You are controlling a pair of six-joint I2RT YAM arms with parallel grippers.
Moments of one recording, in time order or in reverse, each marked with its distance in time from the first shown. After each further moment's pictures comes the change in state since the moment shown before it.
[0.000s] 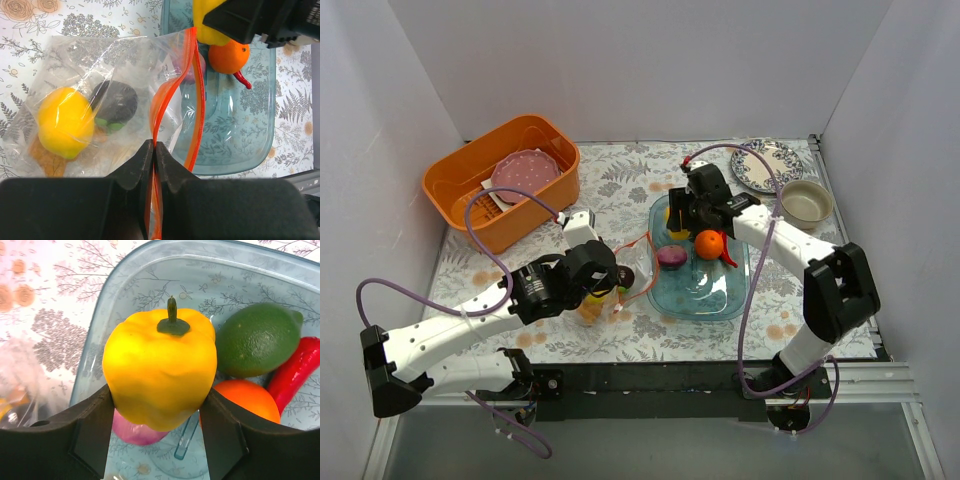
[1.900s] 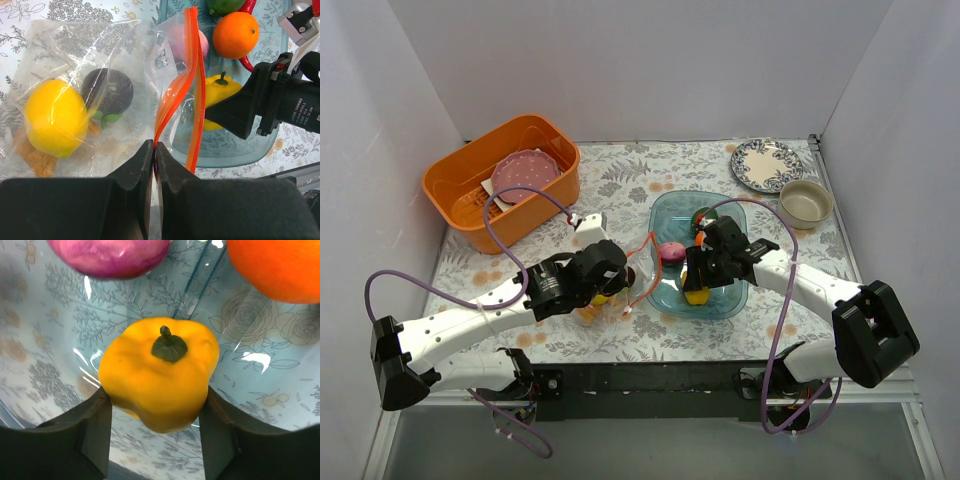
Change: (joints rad) left arm 0.000 0.070 -0.008 0.034 0.050 0.001; right arm 0.038 -0.309 -0.459 -0.075 -0.146 0.033
